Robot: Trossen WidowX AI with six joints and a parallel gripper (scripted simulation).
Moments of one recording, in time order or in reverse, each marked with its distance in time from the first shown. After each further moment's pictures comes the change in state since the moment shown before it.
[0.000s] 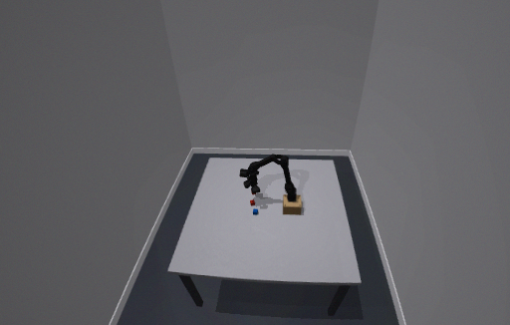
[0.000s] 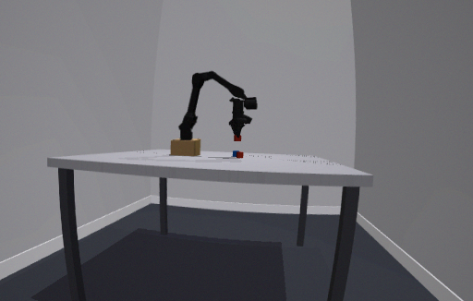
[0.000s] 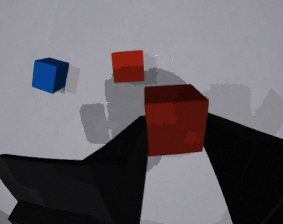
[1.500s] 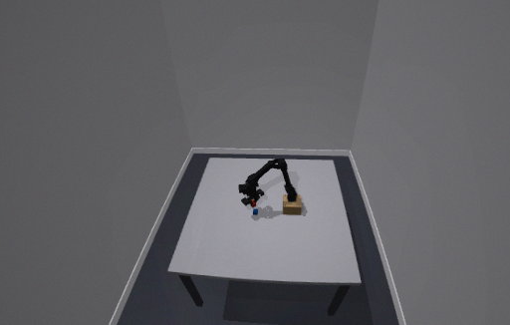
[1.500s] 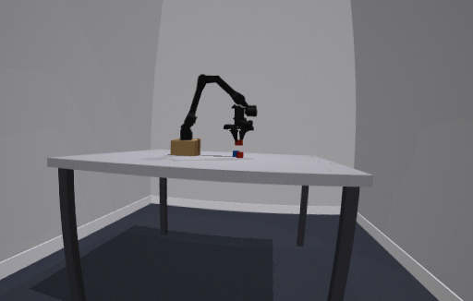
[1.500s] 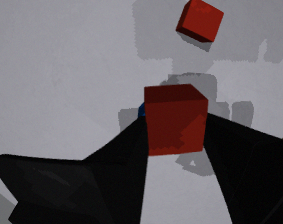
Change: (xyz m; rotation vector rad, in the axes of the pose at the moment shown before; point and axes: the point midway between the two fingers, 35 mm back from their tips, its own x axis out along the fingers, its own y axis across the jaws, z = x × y) arm 0.024 0.115 0.037 1.172 0.003 0.012
